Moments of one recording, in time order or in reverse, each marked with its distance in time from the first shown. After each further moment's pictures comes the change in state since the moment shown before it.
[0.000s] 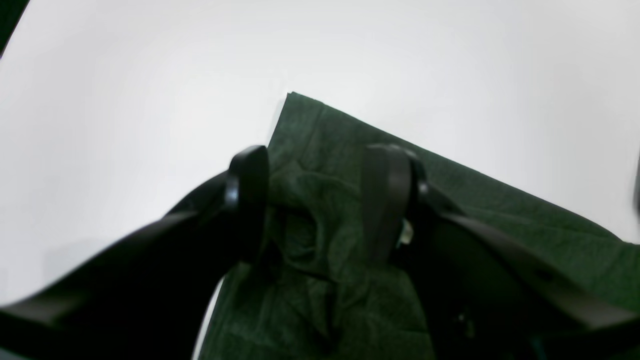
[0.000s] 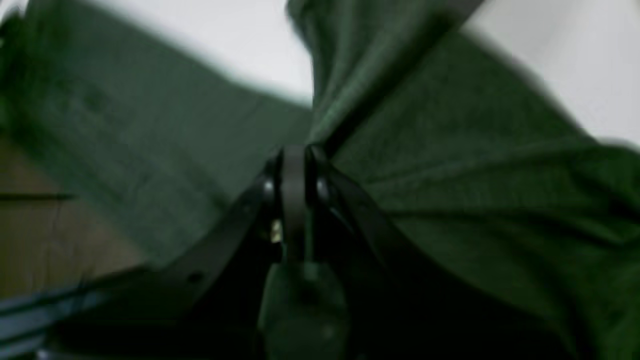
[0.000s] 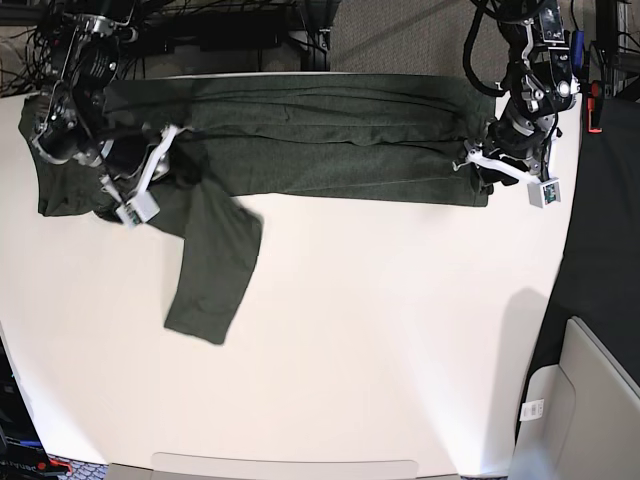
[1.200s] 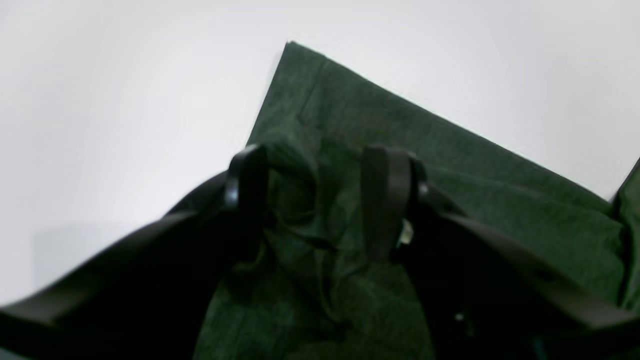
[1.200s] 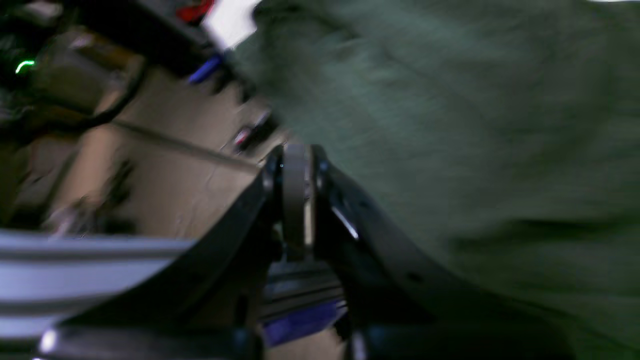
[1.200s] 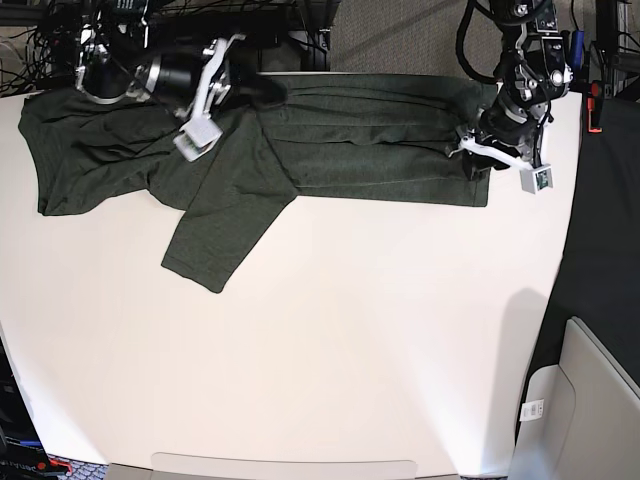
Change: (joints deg) left arm 3.3 1.5 0.2 0.0 -0.2 0.0 -0.6; right arm -14.3 -1.8 -6.3 8.2 13.9 -0.1 4.1
